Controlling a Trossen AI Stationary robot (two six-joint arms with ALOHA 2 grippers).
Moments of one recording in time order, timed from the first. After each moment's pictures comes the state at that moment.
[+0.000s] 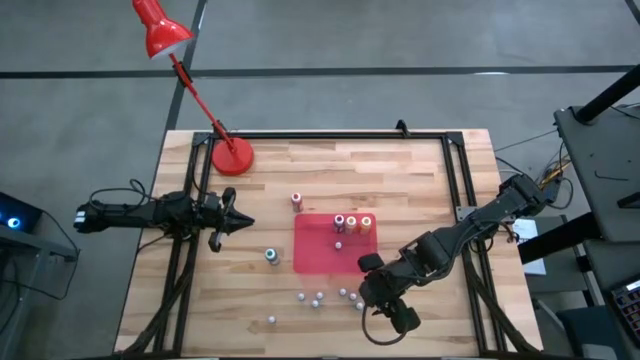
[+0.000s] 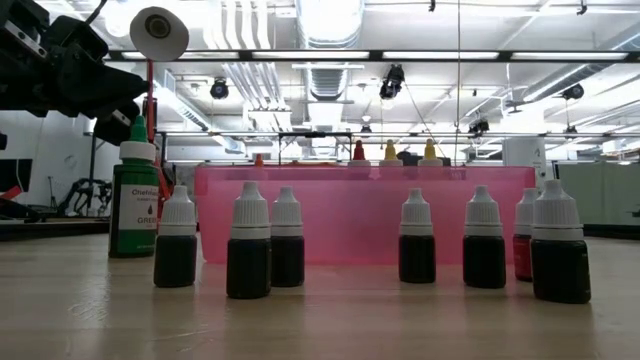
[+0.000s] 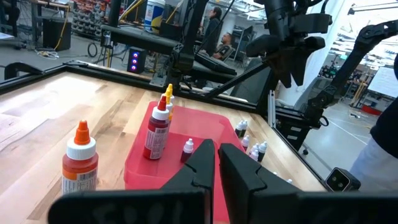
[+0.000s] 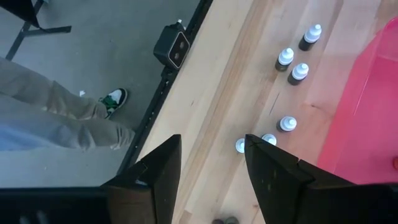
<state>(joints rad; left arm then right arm) -0.02 0.09 0.01 0.03 0.08 -0.26 0.53 1.66 1.47 -0.78 -0.16 0.22</state>
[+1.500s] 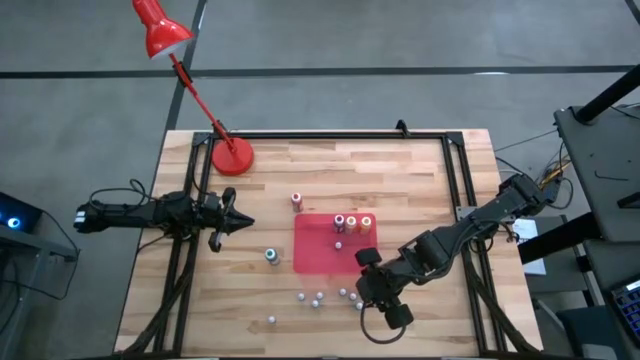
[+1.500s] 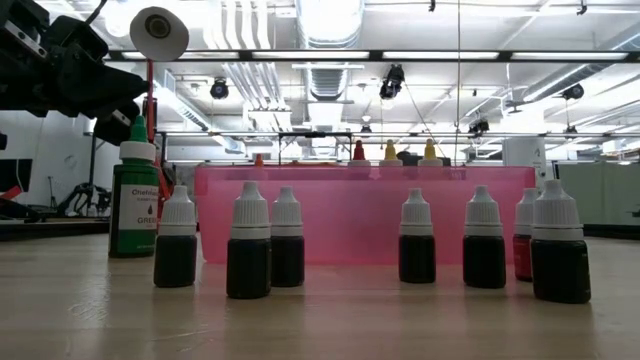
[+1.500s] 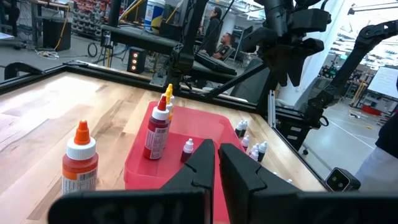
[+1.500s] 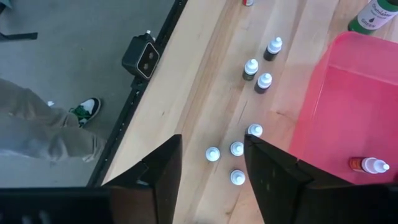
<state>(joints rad) -0.02 0.09 0.01 0.03 0.08 -0.26 0.53 1.66 1.47 -0.76 -0.05 0.21</state>
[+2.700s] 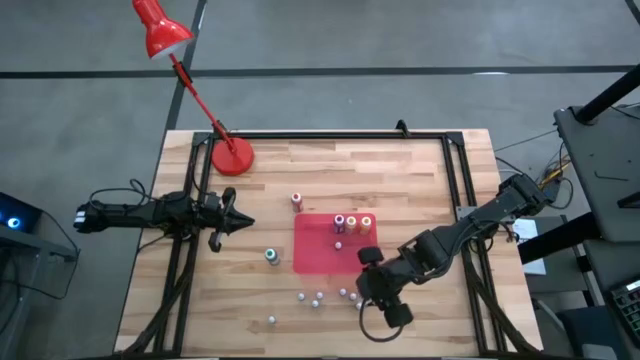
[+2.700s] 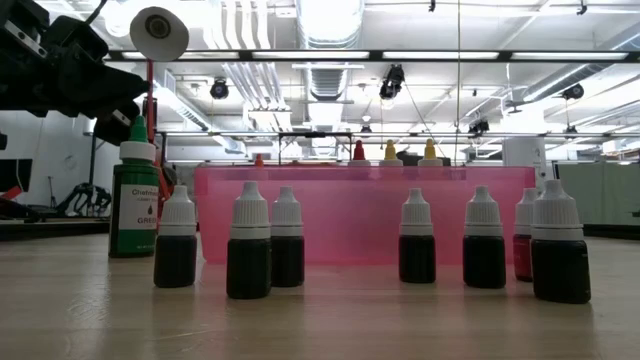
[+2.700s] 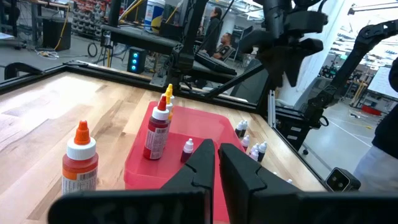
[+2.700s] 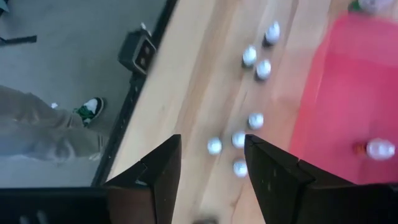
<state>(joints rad) -0.02 0.09 0.01 0.03 0.08 -0.26 0.52 1.66 1.47 -0.80 -0.05 0.26</state>
